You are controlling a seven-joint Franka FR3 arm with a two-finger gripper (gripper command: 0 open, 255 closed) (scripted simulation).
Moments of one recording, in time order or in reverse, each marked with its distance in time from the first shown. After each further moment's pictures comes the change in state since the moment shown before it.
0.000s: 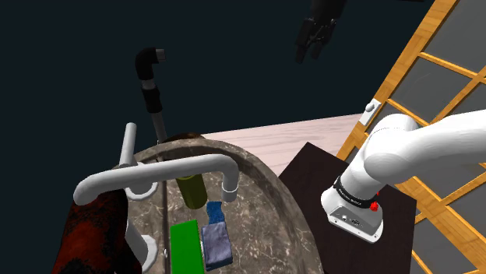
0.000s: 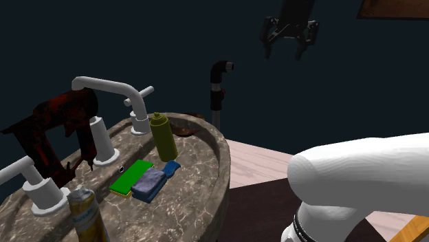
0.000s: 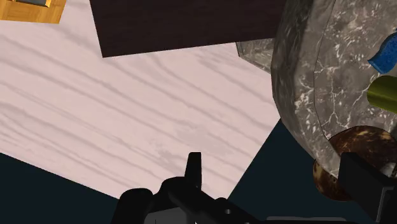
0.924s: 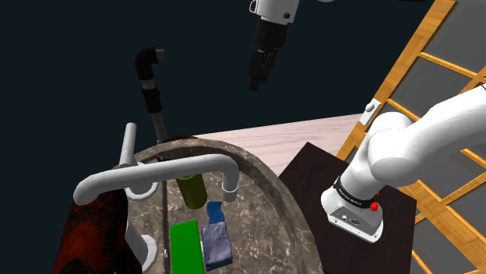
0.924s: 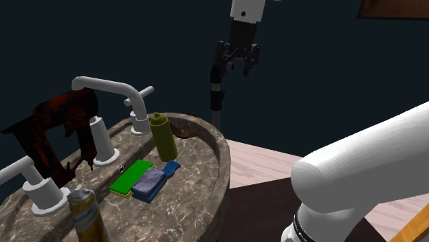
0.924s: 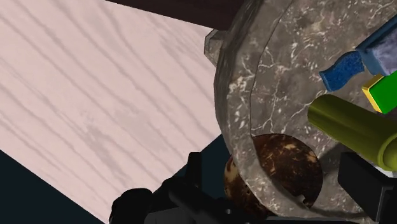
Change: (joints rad) arm 0.167 0.259 0.079 -0.007 0.117 0.249 -0.154
